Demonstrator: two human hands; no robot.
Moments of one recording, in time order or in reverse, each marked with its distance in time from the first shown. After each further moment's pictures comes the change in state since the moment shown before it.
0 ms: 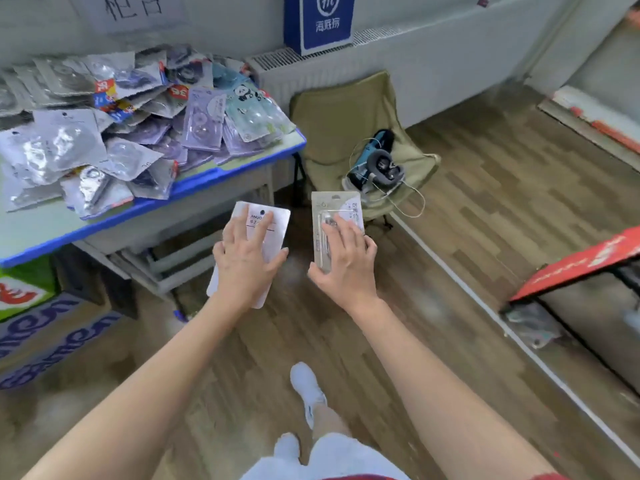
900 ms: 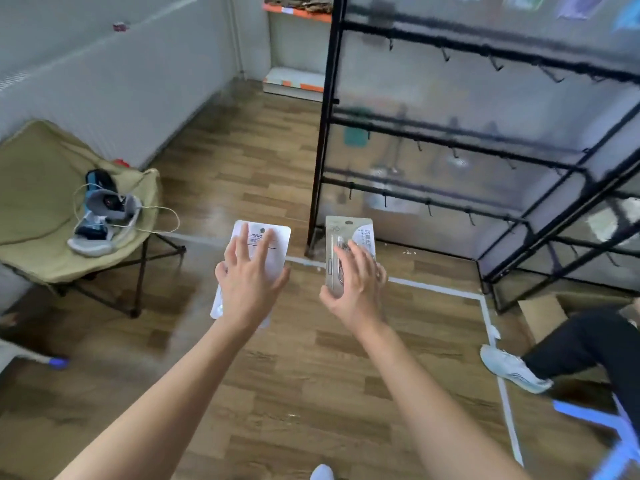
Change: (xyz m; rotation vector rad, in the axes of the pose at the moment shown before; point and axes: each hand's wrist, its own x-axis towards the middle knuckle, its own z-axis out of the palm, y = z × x) left_hand -0.295 0.467 0.169 -0.129 -0.171 0.692; right_hand -0.409 0.375 -0.219 -0.056 0.447 0.691
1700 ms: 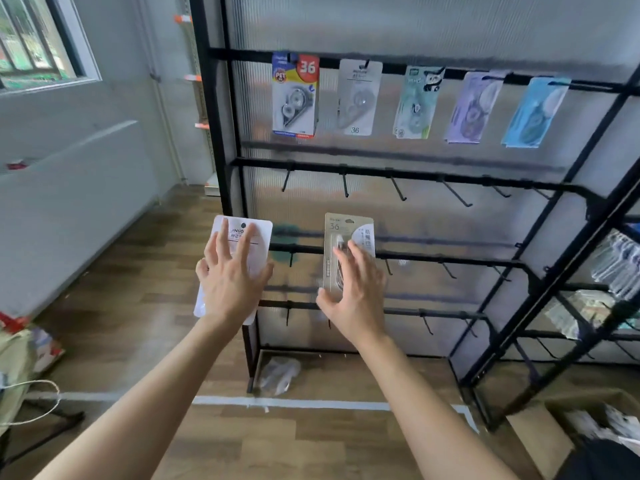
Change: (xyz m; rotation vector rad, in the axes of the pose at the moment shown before) left_hand 0.332 0.228 0.070 -0.055 0.176 0.193; right_hand 0.315 0.185 -0.098 -0.032 0.391 -0.050
